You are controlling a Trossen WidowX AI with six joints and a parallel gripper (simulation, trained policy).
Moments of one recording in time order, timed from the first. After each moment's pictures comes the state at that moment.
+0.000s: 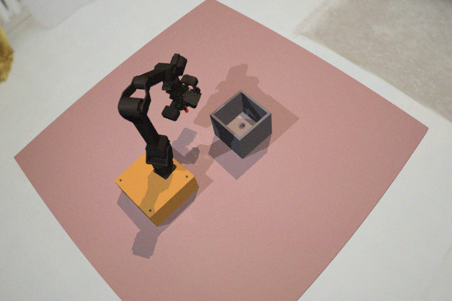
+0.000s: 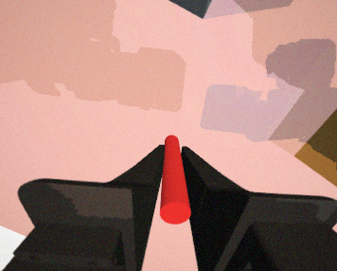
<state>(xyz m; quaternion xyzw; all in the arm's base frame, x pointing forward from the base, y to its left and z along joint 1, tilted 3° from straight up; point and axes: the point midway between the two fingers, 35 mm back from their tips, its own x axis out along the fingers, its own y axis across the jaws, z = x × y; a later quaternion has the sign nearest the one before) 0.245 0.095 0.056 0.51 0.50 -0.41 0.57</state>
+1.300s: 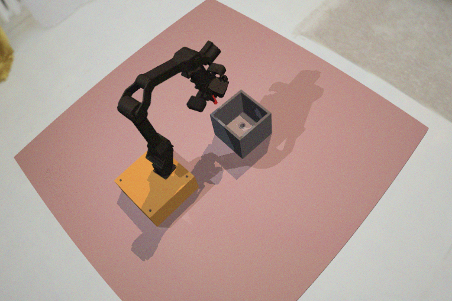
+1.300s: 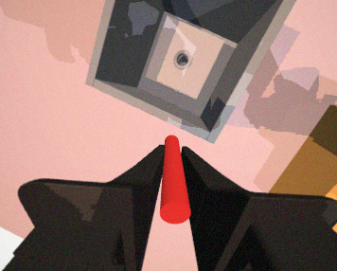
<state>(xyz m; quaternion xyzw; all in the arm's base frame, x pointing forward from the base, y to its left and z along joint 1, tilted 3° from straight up) 0.286 -0.024 0.139 0.49 0.44 -0.44 0.60</state>
